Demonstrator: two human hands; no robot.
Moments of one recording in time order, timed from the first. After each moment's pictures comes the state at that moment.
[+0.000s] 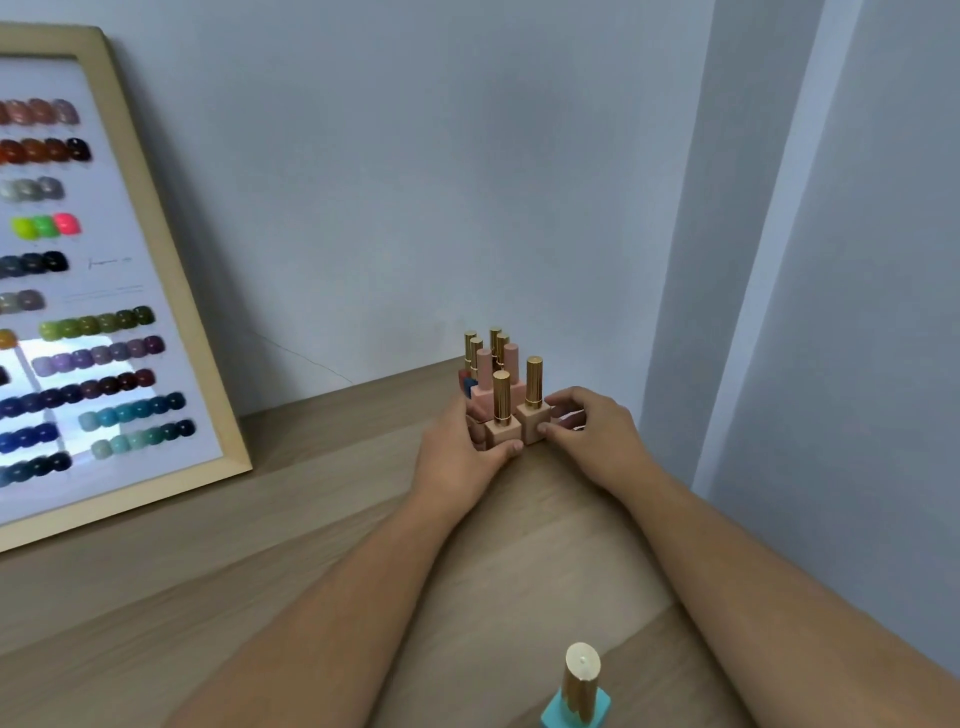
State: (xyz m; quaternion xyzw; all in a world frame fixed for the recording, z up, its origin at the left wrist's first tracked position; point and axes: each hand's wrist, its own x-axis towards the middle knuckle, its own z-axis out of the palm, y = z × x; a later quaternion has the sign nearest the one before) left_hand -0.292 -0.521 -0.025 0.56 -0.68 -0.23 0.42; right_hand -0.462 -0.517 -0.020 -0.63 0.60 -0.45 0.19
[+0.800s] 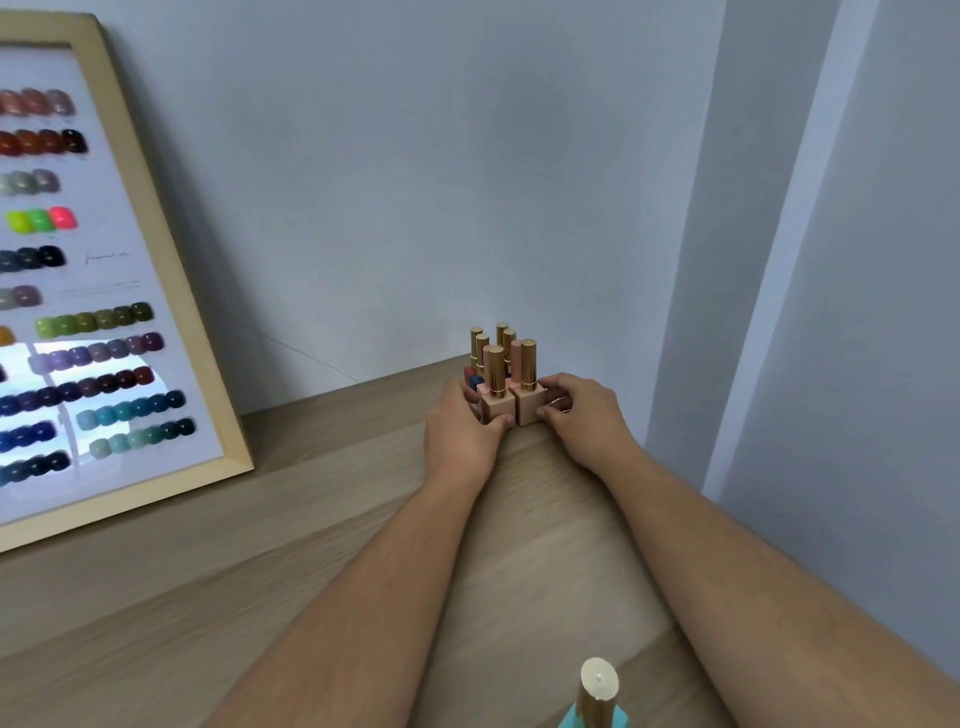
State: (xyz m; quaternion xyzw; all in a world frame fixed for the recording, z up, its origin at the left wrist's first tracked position) left_hand -0.302 -0.550 -0.025 0.63 -0.61 -0.20 0.45; right_hand -0.447 -0.547 -0.019 -0.64 0.62 -0.41 0.17
